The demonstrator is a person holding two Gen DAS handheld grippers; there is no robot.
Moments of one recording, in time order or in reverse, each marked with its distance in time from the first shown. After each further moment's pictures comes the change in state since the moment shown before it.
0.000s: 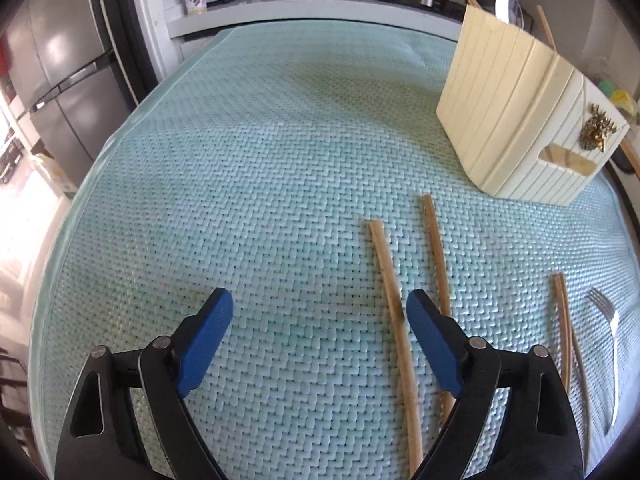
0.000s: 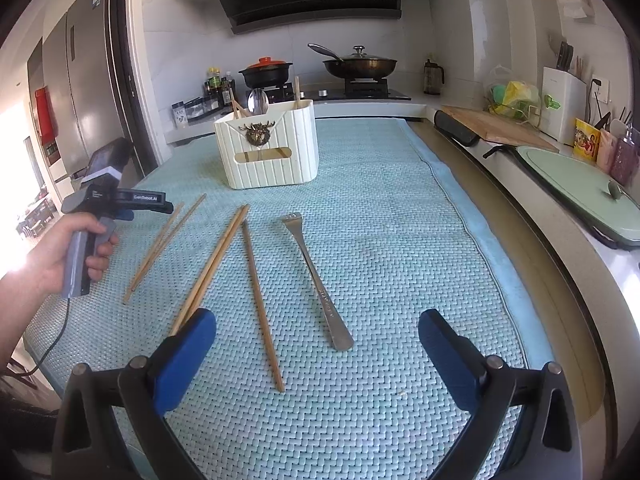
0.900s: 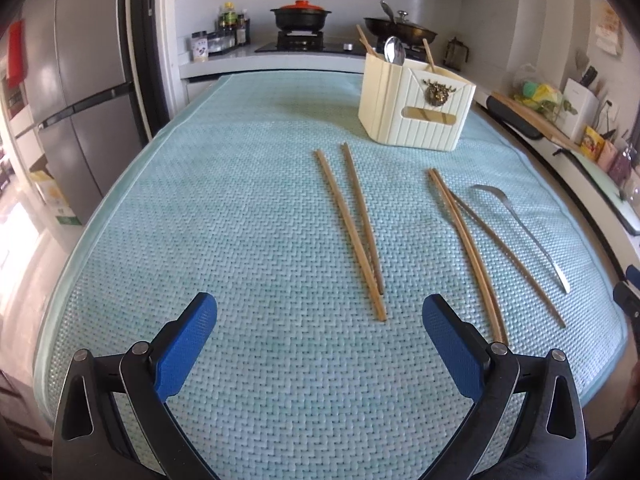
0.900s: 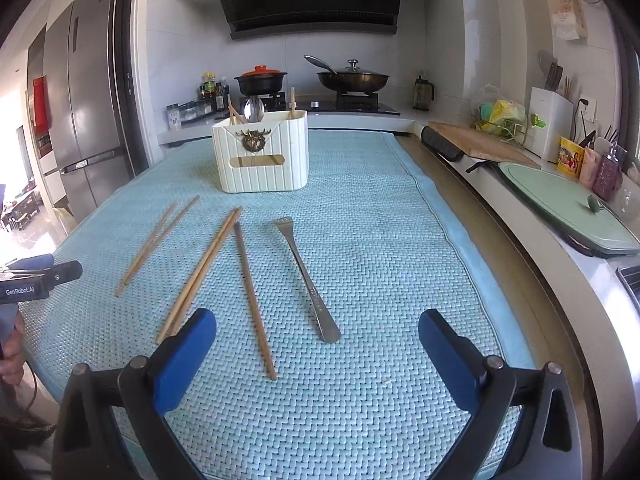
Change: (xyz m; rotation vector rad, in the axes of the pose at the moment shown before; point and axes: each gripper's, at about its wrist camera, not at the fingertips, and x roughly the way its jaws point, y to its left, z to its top) left arm -0.141 0.010 -0.155 0.030 -0.215 -0.104; right arm -0.011 0.009 -0.007 -0.036 -0.033 -0.058
